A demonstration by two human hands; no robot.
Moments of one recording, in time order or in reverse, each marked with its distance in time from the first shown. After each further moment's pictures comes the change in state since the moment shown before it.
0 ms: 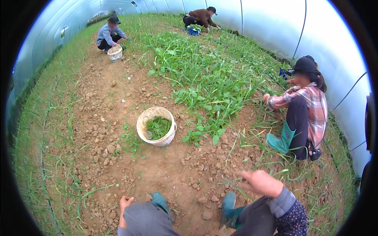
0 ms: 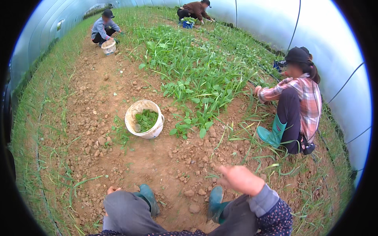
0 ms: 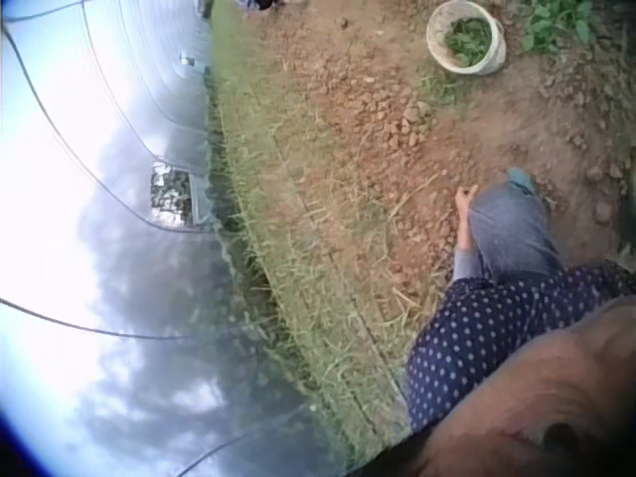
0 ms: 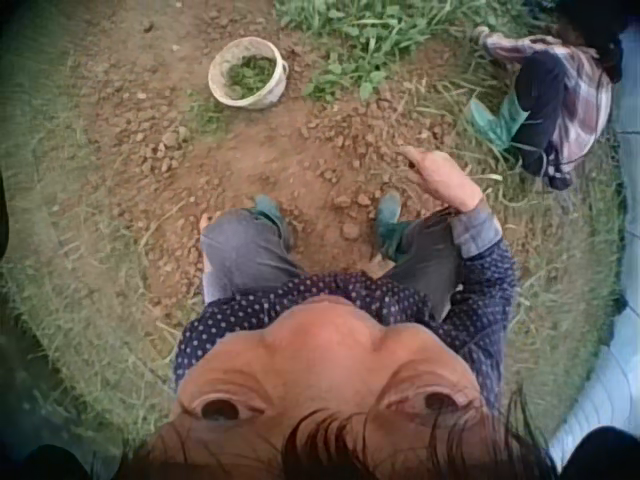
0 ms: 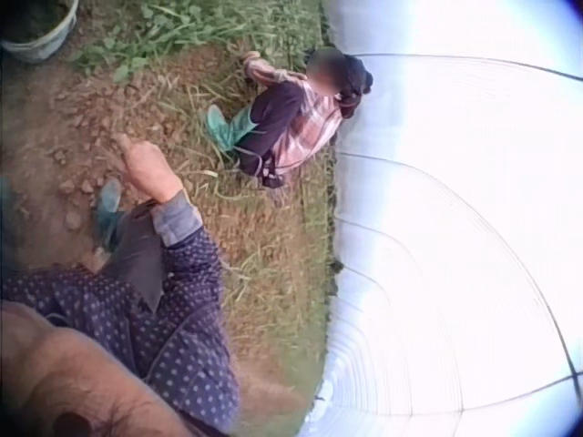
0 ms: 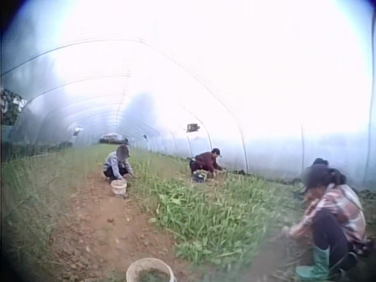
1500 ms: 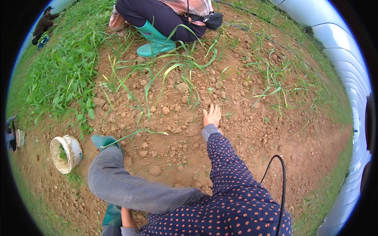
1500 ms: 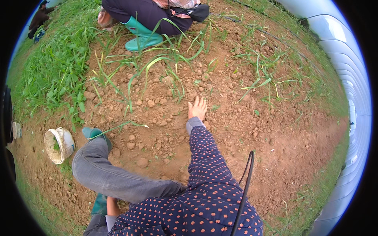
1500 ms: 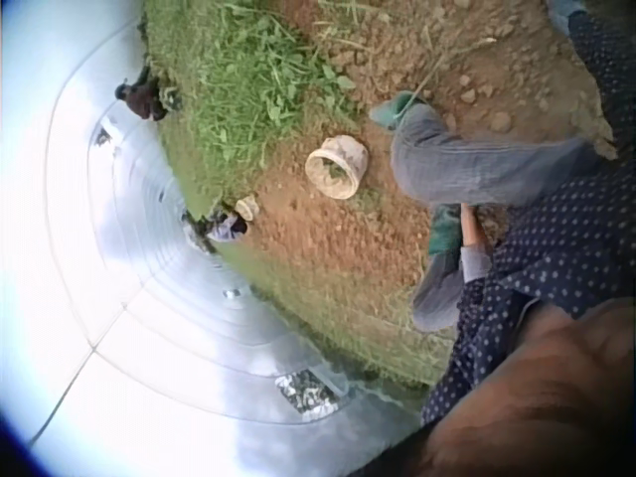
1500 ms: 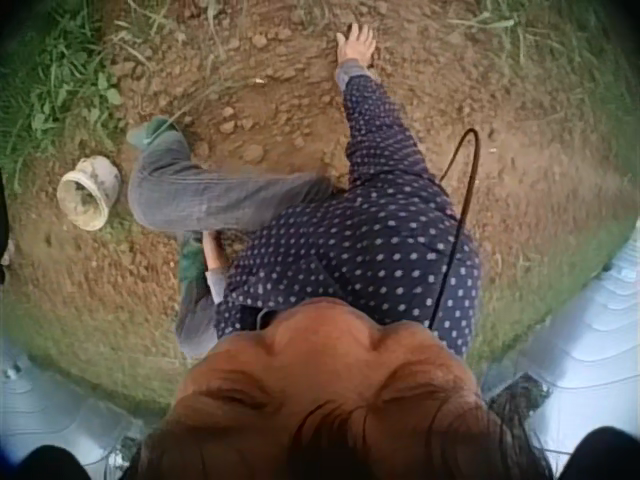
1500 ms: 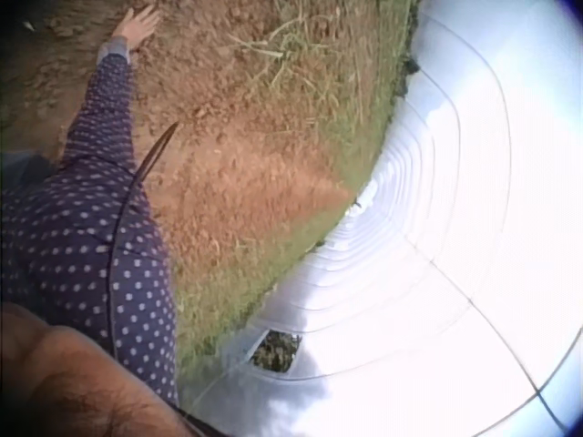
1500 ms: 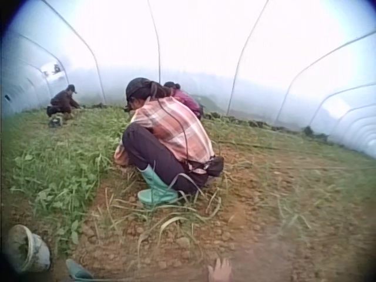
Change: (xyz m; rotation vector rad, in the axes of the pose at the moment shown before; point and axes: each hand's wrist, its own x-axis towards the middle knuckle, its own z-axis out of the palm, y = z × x) left_hand -0.173 0.165 0.132 0.384 -0.840 0.497; right_hand -0.243 0.297 0.421 0.097 0.802 1.660
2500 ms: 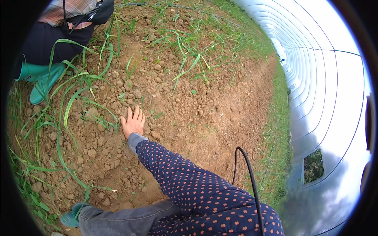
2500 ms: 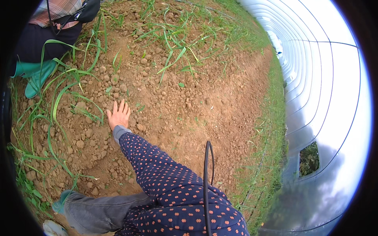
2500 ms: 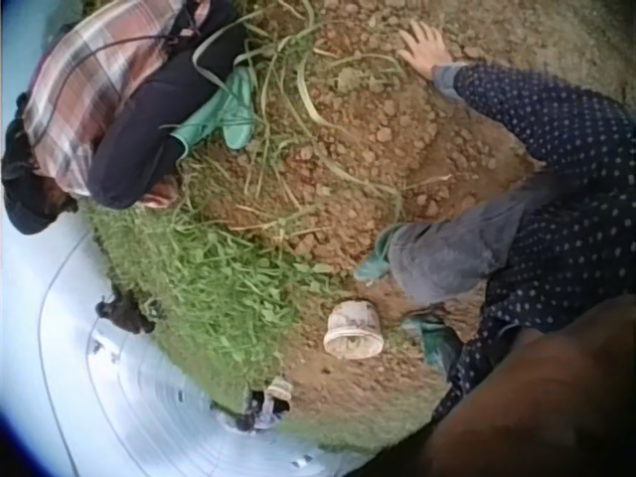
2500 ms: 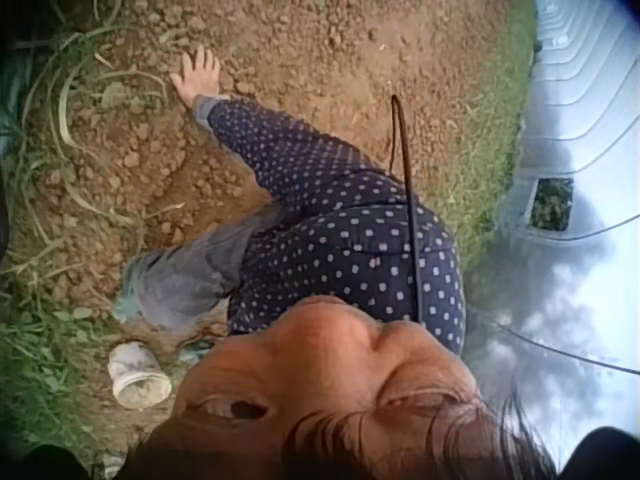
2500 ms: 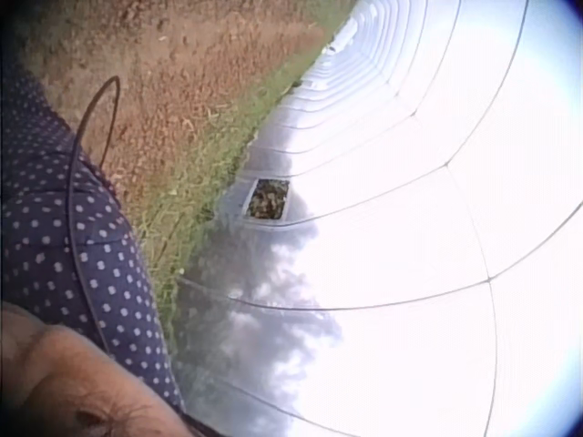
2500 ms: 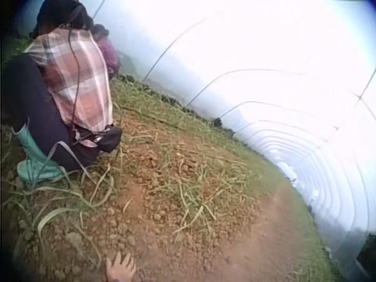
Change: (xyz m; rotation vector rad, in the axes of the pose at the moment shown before) left_hand 0.142 0.050 0.043 0.236 -0.569 -0.177; right_hand 0.012 -0.056 -0.005 -0.077 0.035 0.269
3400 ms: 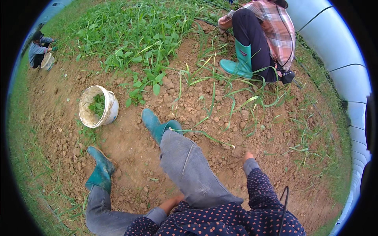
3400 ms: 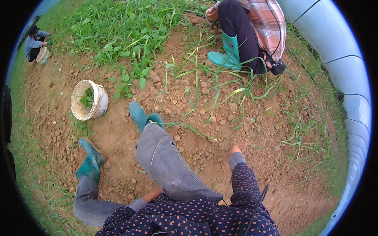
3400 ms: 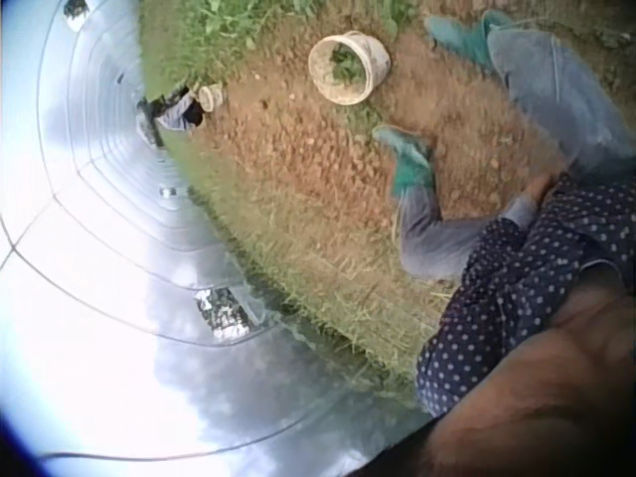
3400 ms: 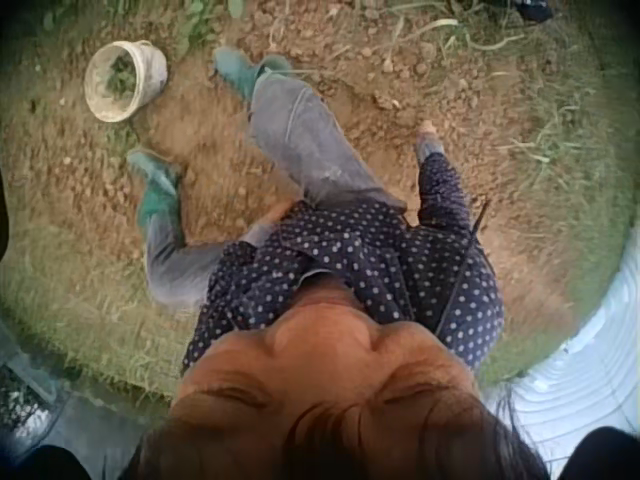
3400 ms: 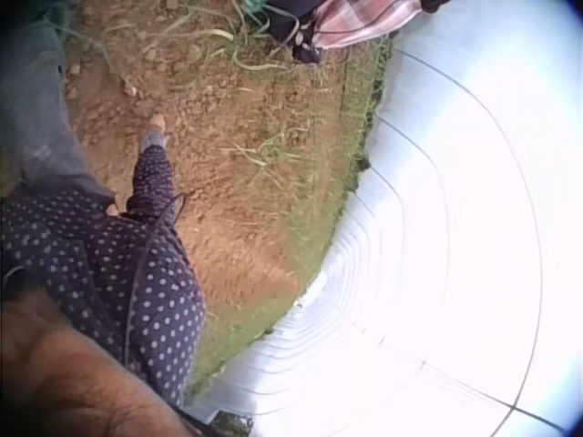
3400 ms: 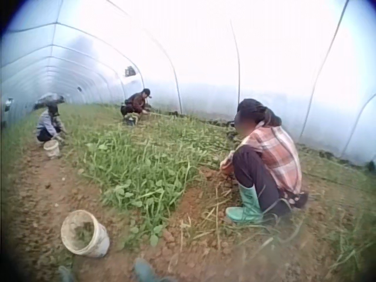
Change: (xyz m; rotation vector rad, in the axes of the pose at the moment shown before) left_hand -0.053 -0.119 0.200 -0.268 -0.386 0.395; right_hand -0.074 0.048 -0.029 -0.529 -0.678 -0.336
